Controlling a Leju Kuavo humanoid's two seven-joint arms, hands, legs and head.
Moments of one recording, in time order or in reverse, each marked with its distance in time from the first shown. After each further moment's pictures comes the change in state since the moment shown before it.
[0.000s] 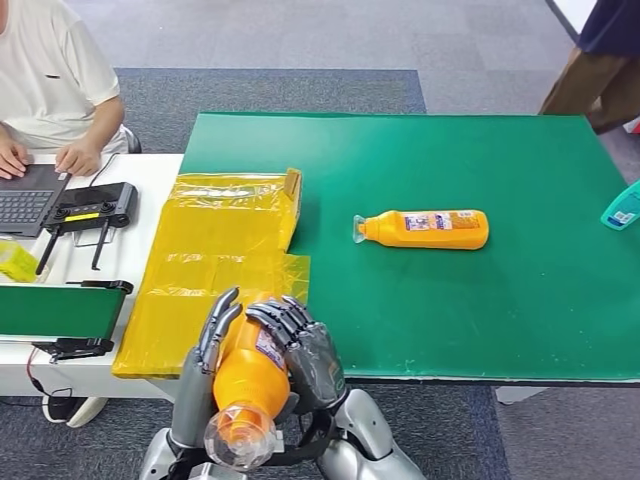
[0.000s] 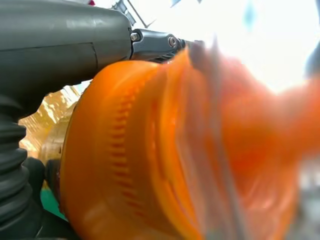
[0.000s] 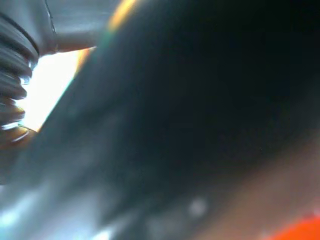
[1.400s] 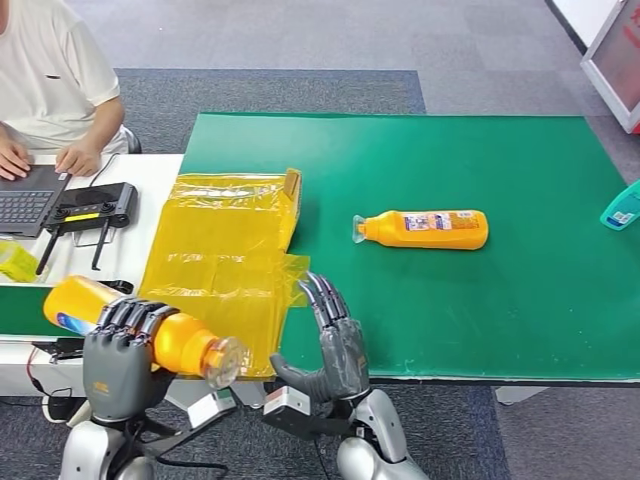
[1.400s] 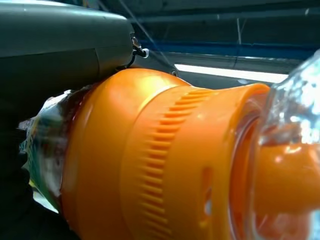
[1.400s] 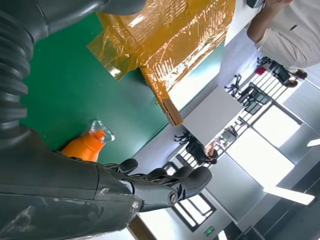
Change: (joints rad) left arm 0.026 -0.022 0.446 0.024 -0.768 0.217 0.260; right arm 0.065 -0.012 -0.107 -0.093 -0.085 0.046 0.136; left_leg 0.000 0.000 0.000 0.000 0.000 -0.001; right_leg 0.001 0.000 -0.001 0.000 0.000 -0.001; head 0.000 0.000
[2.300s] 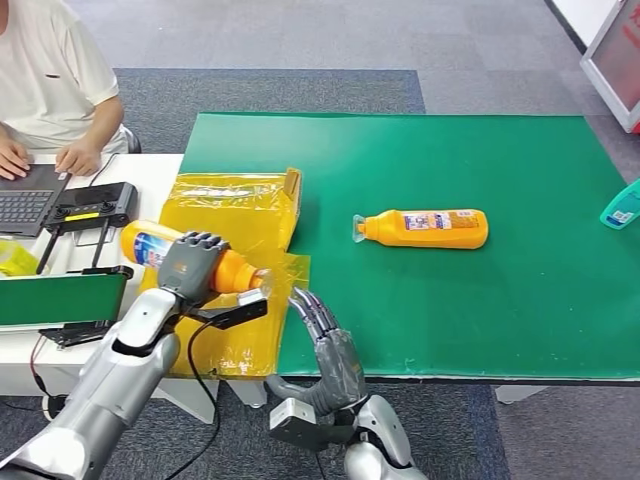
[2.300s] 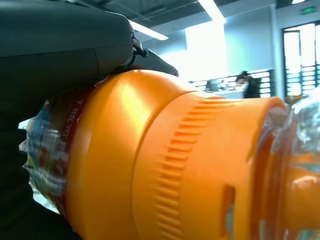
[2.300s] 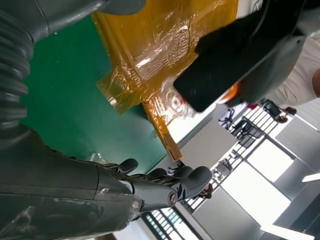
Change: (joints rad) left arm -0.668 0.058 -0.153 0.787 -0.006 -0.399 0.077; right arm 0.019 -0.016 -0.013 0.002 -0.057 0.140 -0.073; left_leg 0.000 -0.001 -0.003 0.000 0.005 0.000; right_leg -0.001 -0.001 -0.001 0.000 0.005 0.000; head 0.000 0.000
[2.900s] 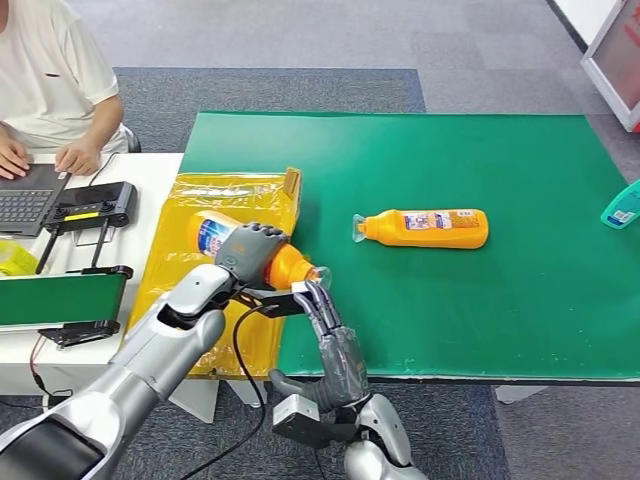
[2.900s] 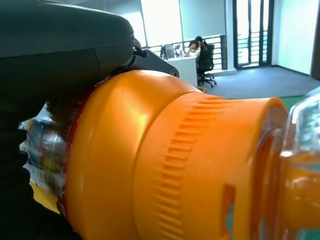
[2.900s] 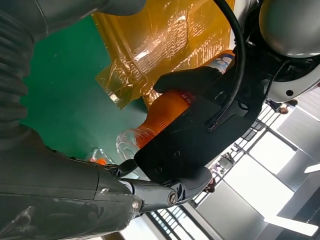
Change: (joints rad) left arm -0.159 -0.093 -0.241 0.093 0.209 -0.209 0.011; right arm -0.001 0.004 -0.002 0.000 -0.022 0.015 -0.016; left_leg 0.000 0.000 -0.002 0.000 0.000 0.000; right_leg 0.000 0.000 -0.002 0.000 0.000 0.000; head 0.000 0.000
